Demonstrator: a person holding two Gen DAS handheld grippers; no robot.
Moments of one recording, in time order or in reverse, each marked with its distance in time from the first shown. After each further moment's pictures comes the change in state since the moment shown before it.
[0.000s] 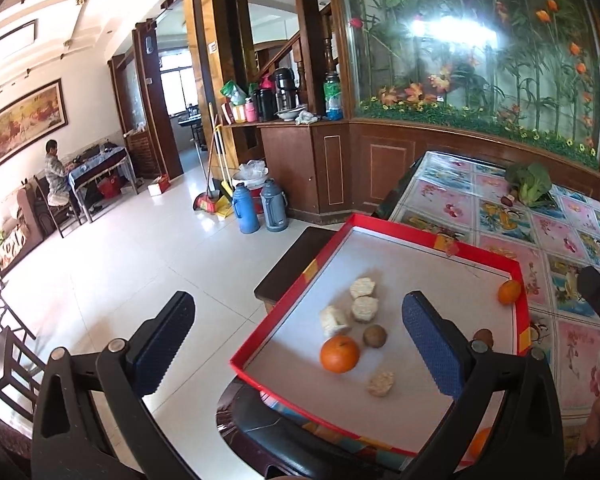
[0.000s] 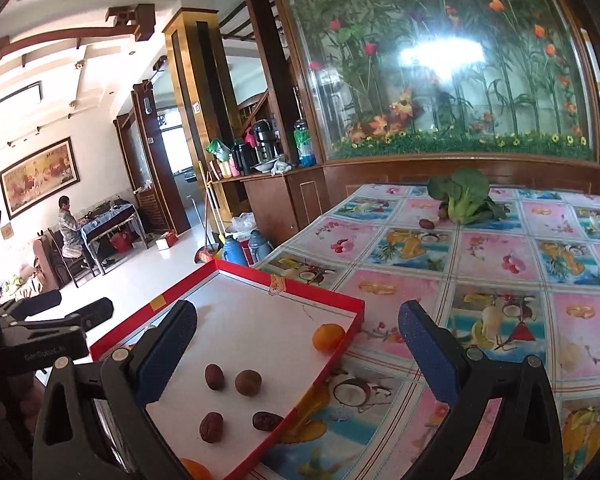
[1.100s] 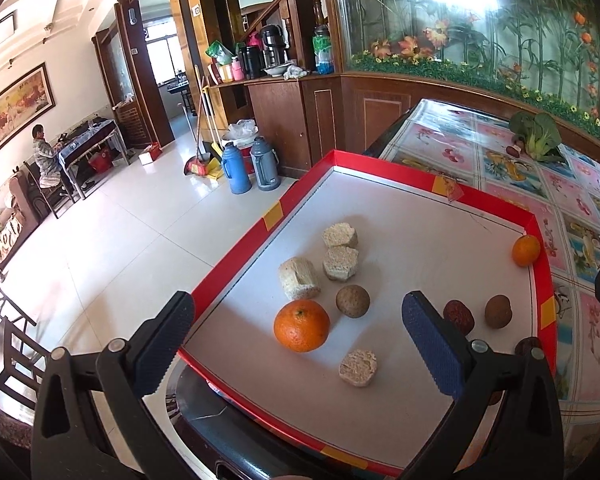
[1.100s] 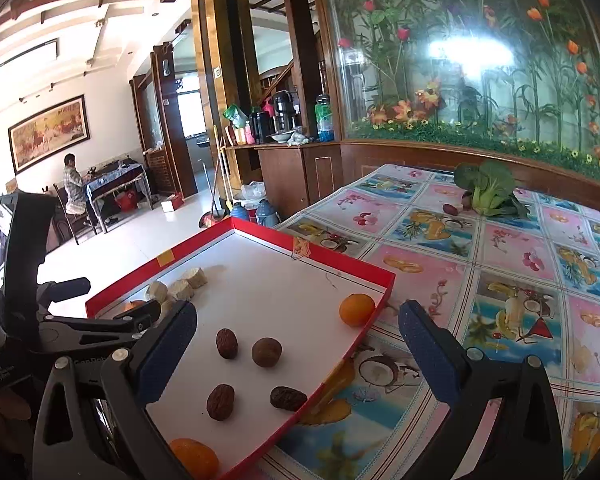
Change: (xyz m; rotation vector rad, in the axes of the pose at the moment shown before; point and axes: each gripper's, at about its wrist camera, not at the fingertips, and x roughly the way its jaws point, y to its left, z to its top) left arm 0.054 -0.032 -0.027 0.027 0.163 -0.010; right arm 0.022 0.027 -0.019 -0.129 0.089 0.008
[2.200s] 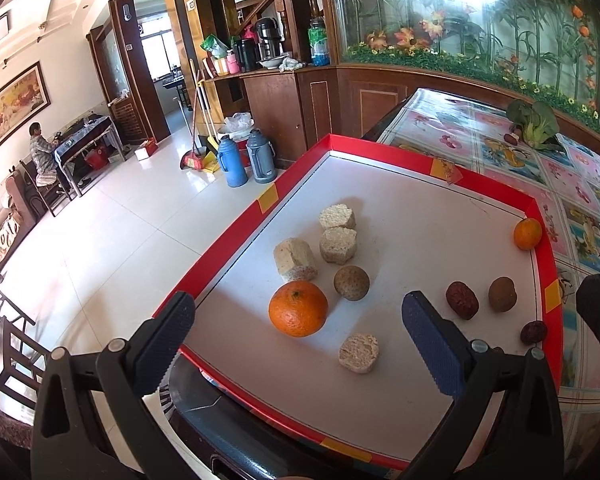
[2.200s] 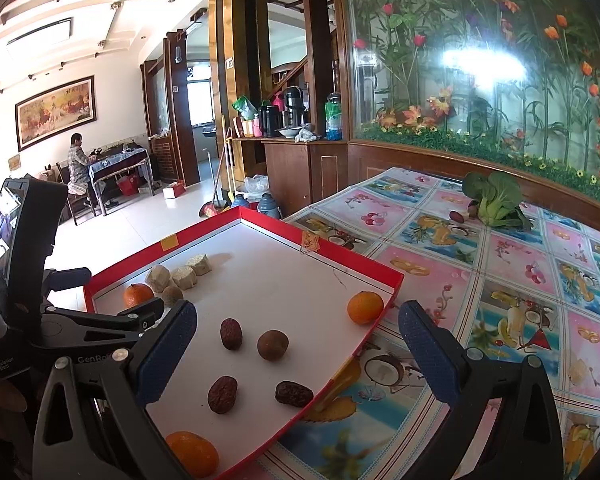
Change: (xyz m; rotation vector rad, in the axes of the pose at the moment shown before) left arm 0.005 0.000 -0.012 0.008 0.023 -0.007; right arm 0.005 0.009 -0.003 -0.065 0.009 -0.007
